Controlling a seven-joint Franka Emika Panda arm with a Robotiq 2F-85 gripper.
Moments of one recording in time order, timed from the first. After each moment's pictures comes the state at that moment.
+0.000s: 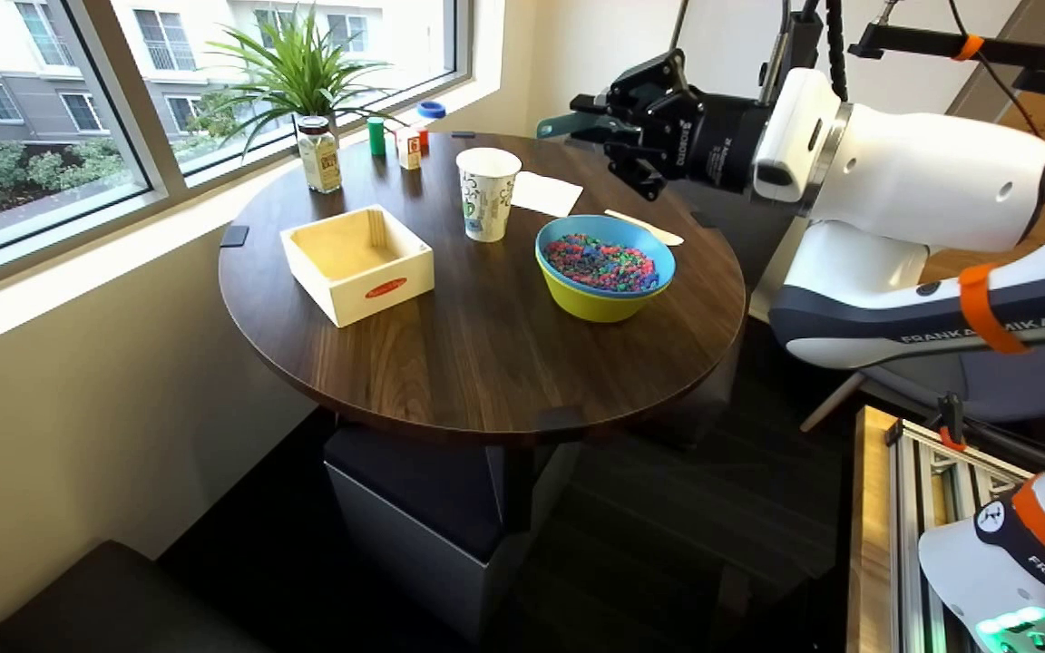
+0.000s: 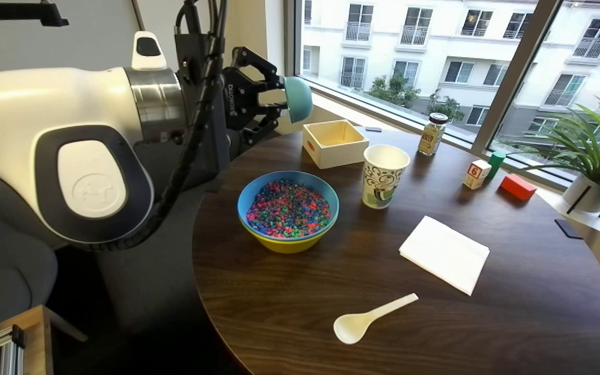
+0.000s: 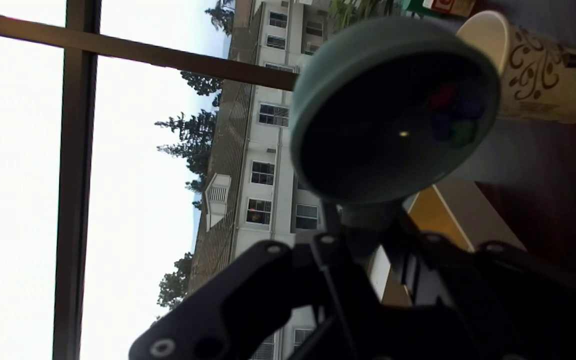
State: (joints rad) arm -1.38 -0.62 1.38 -2.65 -0.11 4.03 -1.12
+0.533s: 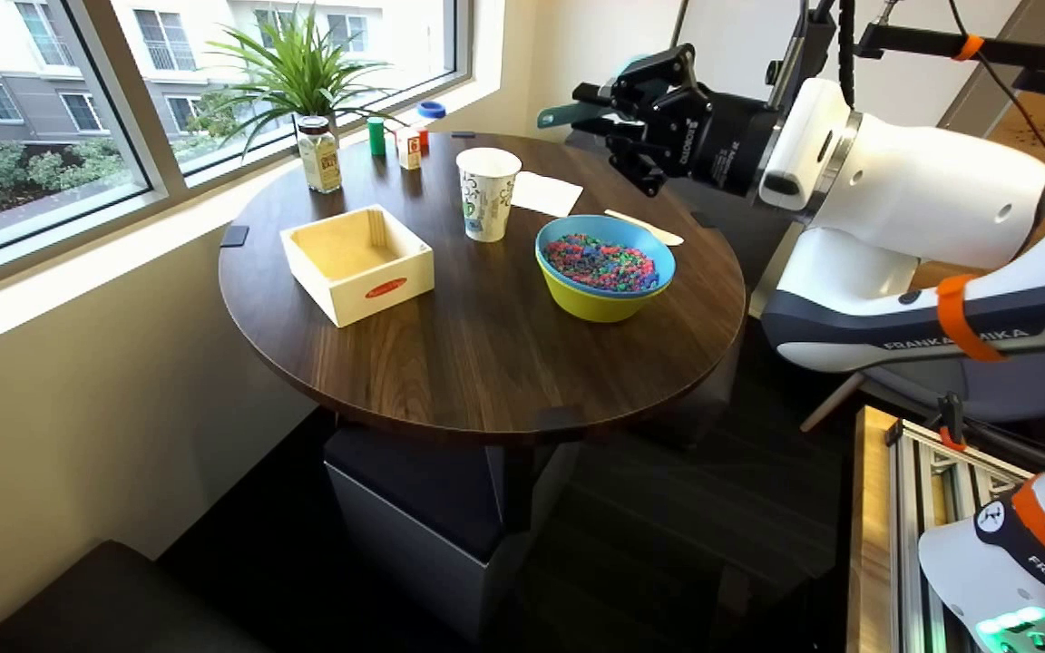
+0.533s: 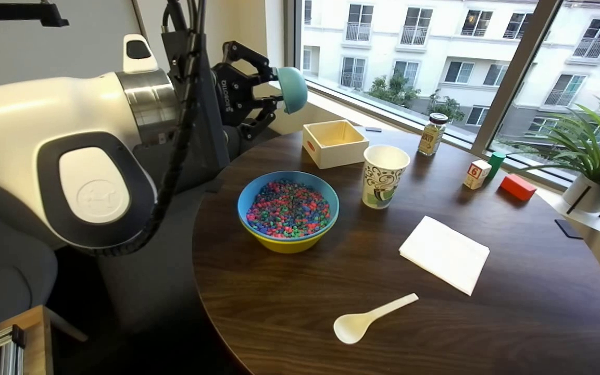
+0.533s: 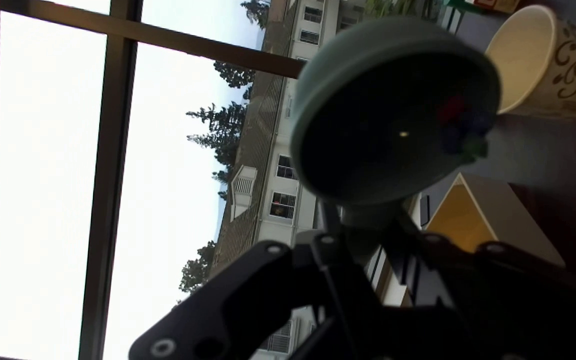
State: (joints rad) arm -1.43 -0.66 1.43 -2.65 -0.08 4.13 -1.13
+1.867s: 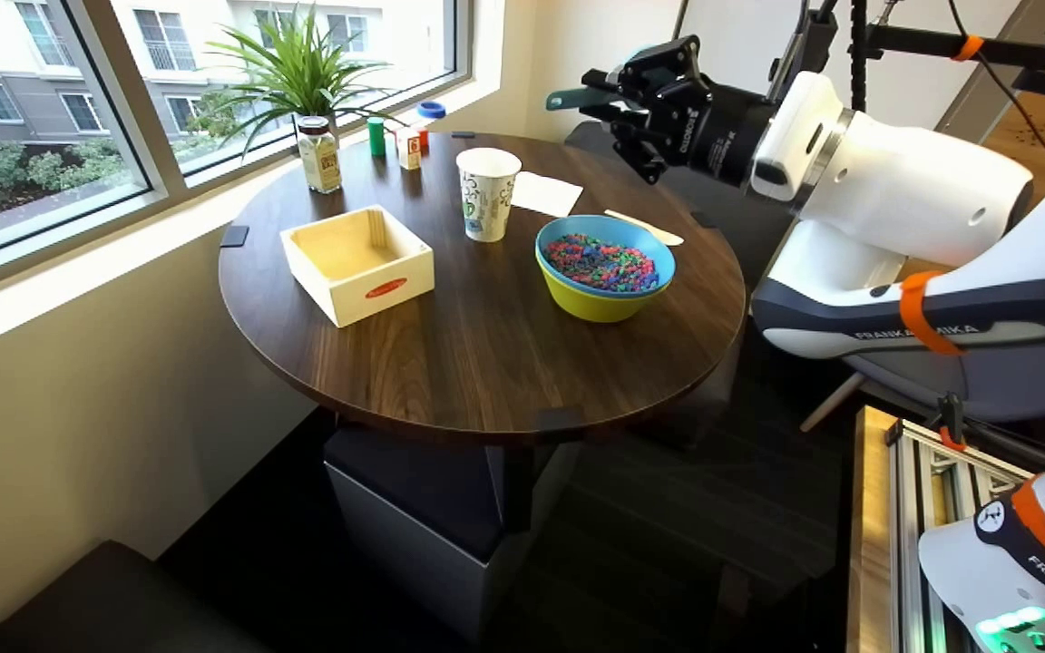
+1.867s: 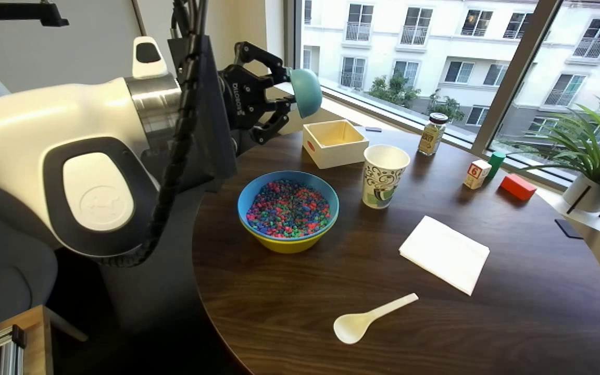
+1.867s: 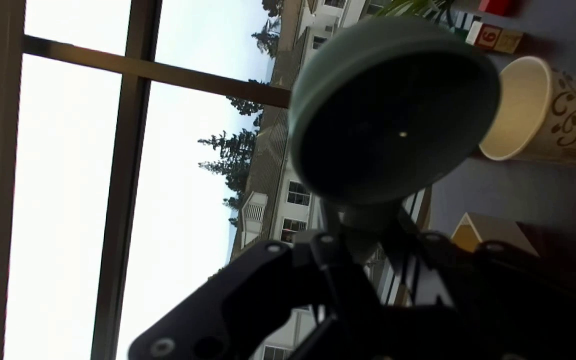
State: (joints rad) arm -1.51 -0.73 1.45 -2.64 -0.04 4.15 -1.05
